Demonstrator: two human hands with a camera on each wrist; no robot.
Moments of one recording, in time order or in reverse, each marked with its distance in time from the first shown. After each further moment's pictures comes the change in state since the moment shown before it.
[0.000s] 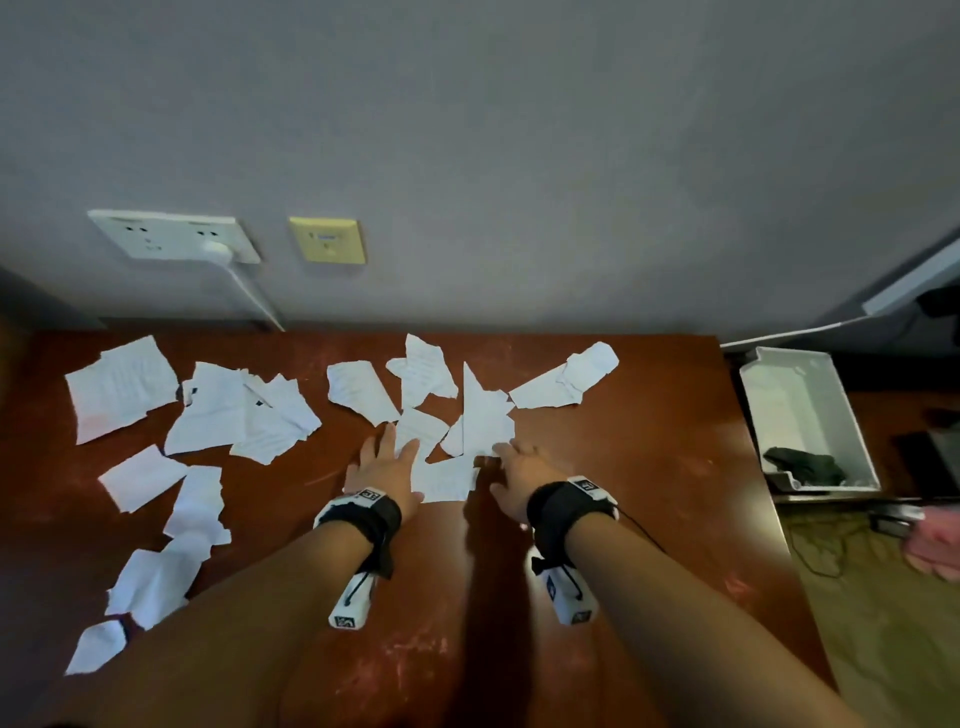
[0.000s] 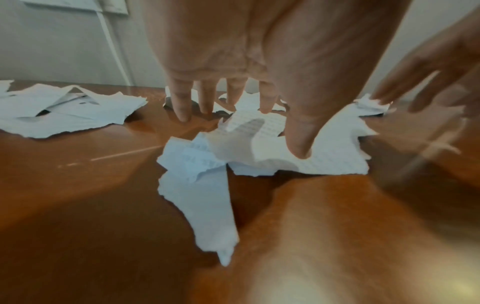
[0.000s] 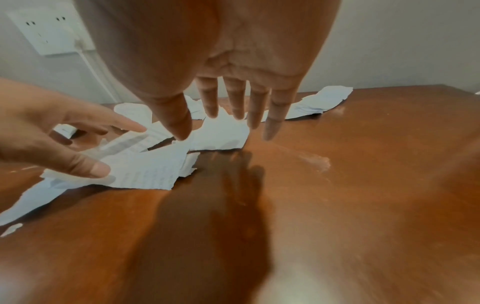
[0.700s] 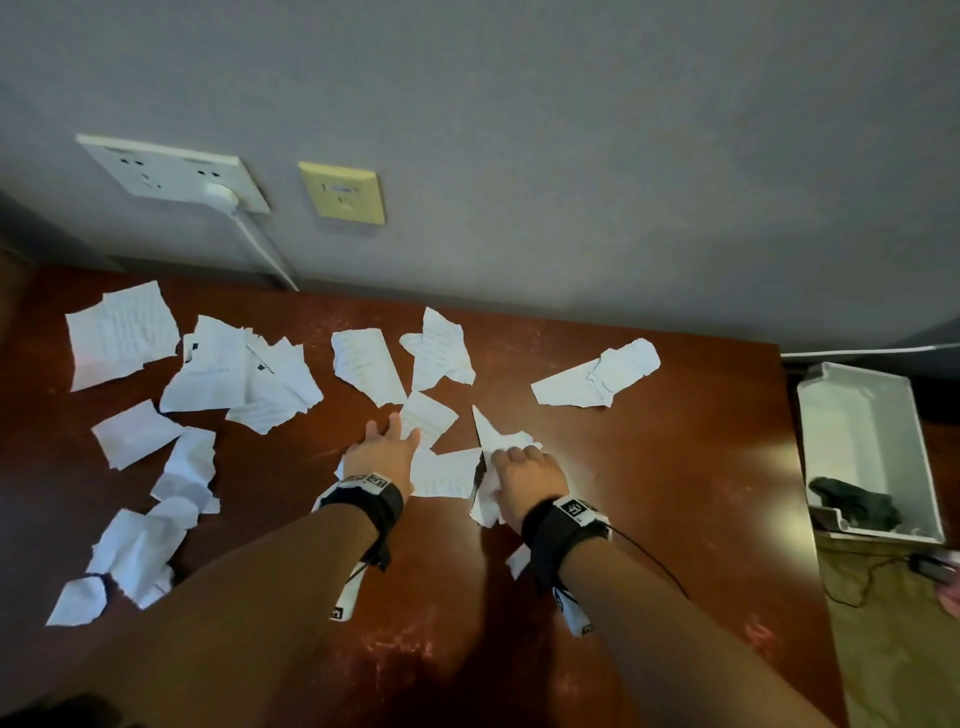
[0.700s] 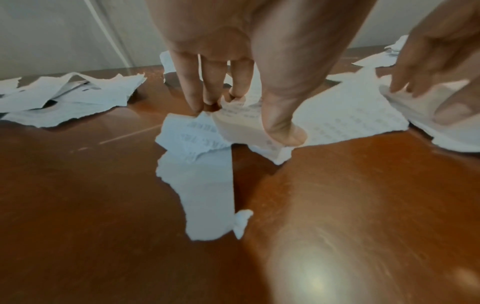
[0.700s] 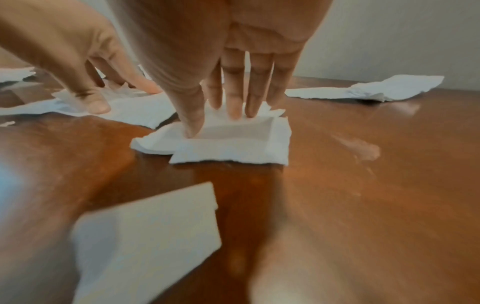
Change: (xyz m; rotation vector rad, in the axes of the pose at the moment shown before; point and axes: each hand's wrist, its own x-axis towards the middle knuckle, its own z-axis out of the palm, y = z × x) left_hand 0.034 -0.001 0.013 0.150 -0.186 -0.040; right_hand 0.049 0.013 0.037 -0.267 0.050 -0.208
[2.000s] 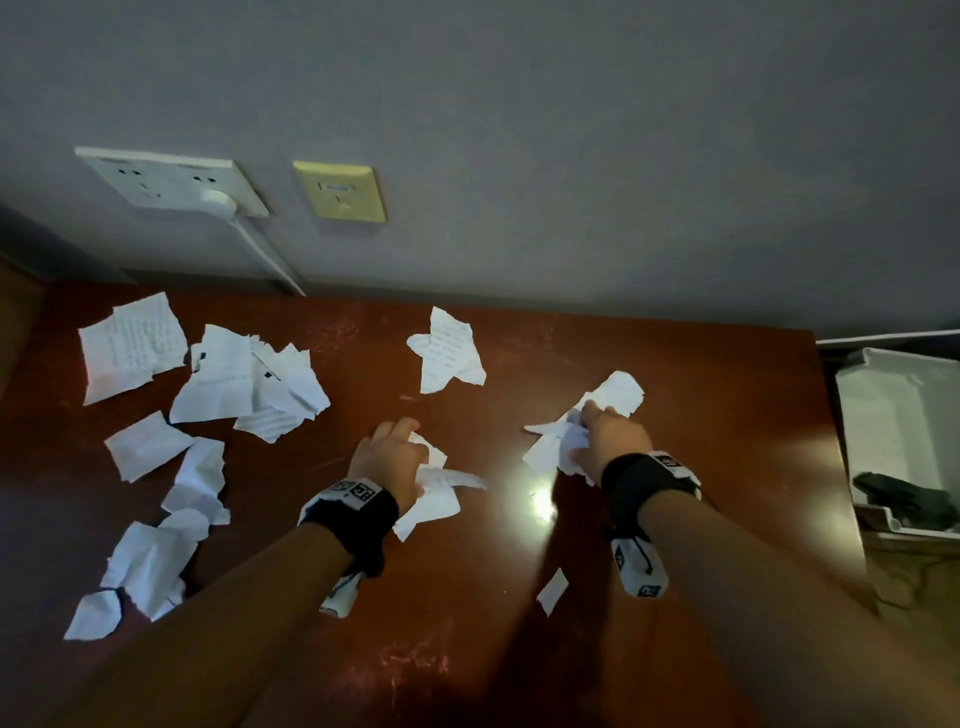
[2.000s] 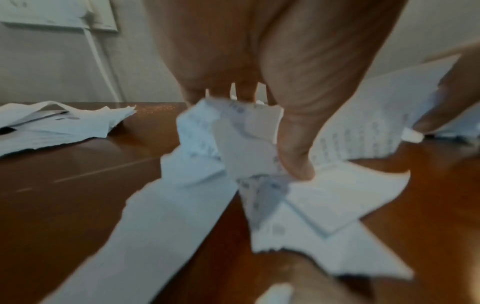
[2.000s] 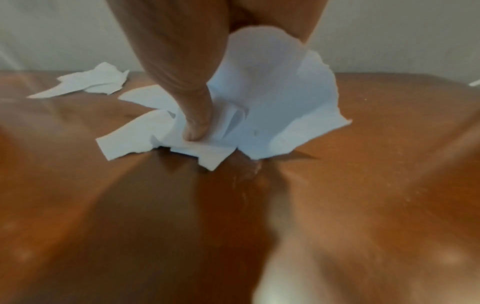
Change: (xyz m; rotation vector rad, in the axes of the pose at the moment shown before) left_hand -0.013 -0.008 -0.010 -0.122 0.225 0.116; right_hand 0.023 0.082 -0.041 0.148 -0.059 0.321
